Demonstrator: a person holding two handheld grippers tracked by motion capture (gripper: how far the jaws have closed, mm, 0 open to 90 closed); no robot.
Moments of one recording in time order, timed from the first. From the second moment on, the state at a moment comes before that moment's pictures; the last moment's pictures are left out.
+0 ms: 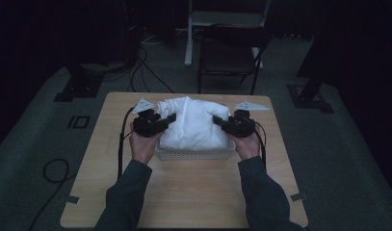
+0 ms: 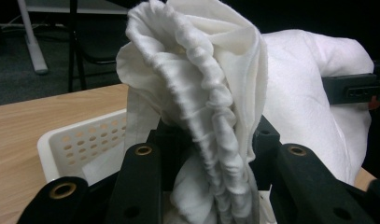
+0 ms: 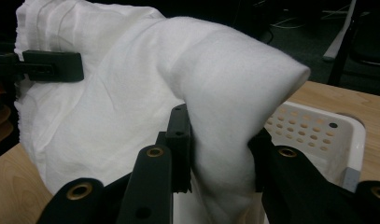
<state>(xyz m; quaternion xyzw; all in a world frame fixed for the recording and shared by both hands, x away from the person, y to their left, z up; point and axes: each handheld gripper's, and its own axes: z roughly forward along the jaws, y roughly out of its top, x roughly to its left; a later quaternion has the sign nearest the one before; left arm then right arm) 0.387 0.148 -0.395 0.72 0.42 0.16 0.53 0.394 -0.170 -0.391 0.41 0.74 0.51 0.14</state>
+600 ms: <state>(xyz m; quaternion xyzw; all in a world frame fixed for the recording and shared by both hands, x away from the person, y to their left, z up) 0.401 0.151 -0.402 0.71 0.43 0.16 0.53 0.408 -0.165 -0.393 0.42 0.74 0.51 0.14</state>
